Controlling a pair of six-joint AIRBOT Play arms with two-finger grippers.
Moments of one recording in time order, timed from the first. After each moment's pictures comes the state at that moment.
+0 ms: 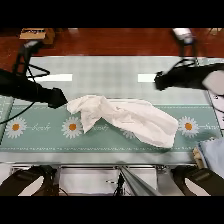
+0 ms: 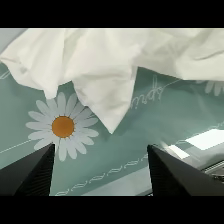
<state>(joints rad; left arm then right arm) -0.21 -0.97 1.20 1.31 -1.47 -1.50 0.31 -1.00 1.16 -1.61 1.02 1.63</state>
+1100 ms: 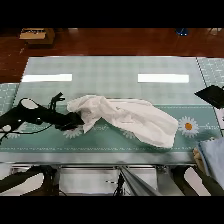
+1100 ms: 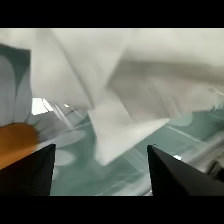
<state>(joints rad) 0.01 -1.28 0.61 0.75 -1.11 -1.22 -0.57 -0.92 0.90 -0.94 1.21 1.20</state>
